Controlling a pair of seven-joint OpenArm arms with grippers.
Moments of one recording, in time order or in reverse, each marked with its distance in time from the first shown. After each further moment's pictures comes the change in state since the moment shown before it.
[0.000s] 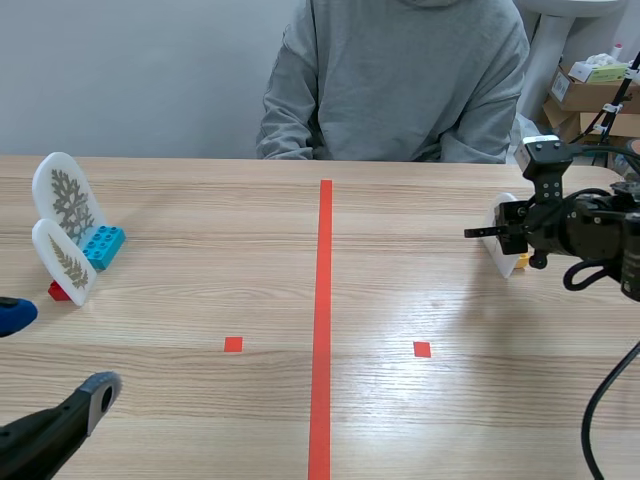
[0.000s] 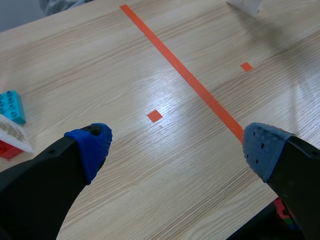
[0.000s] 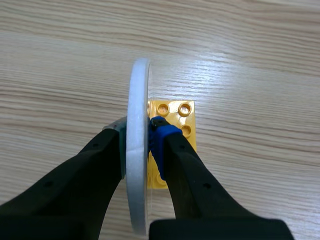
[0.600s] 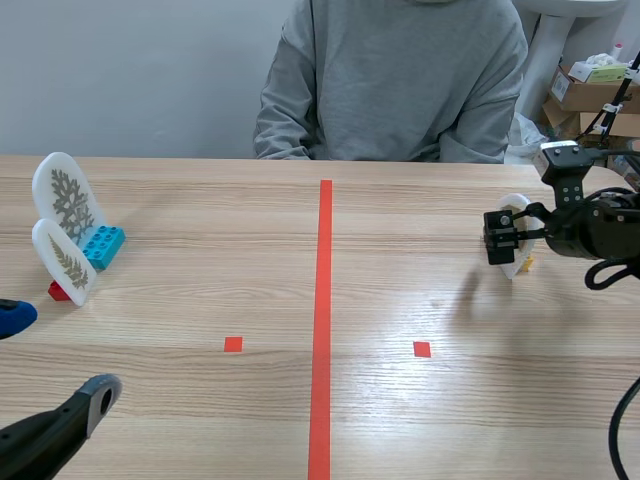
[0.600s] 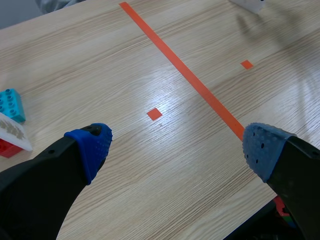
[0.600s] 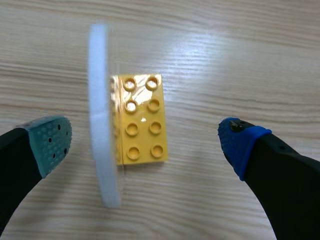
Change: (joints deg) left arm 0.0 0.0 0.0 0.0 0.0 0.0 0.3; right arm -0.3 3.1 0.0 0.8 1.6 -0.2 -6.2
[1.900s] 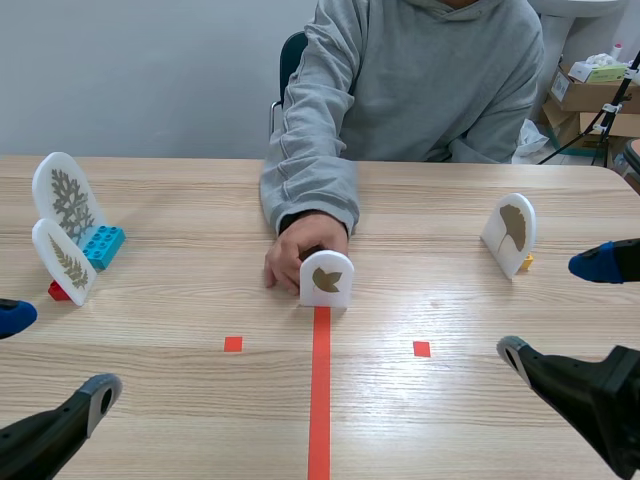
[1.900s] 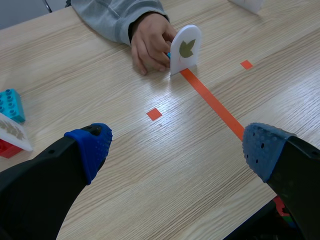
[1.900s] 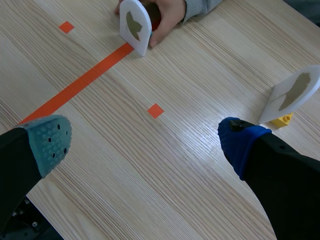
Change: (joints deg) left arm 0.0 0.0 0.0 0.0 0.0 0.0 0.0; right arm -74.4 9.4 23.6 91.5 13.9 25.3 -5.3
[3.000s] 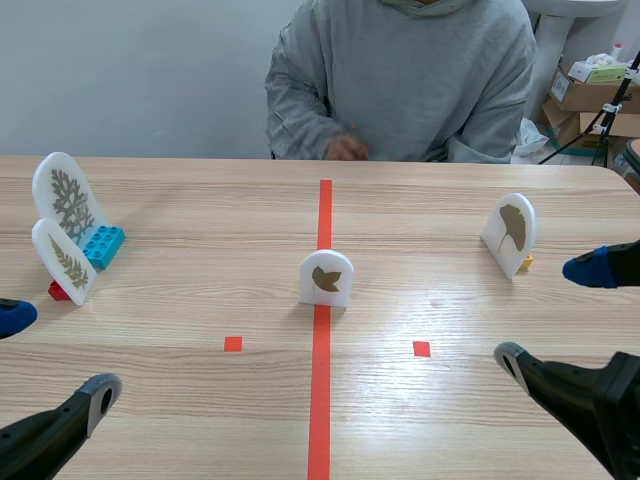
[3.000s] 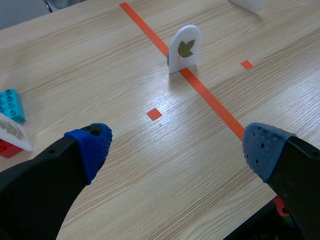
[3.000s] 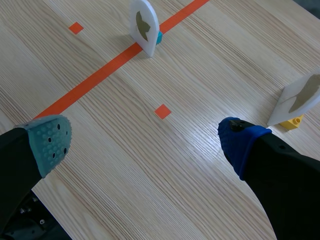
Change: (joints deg) left arm 0.0 0.0 0.0 0.0 0.0 0.0 0.0; right arm 0.2 0.0 0.0 -0.4 0.9 1.7 -0.4
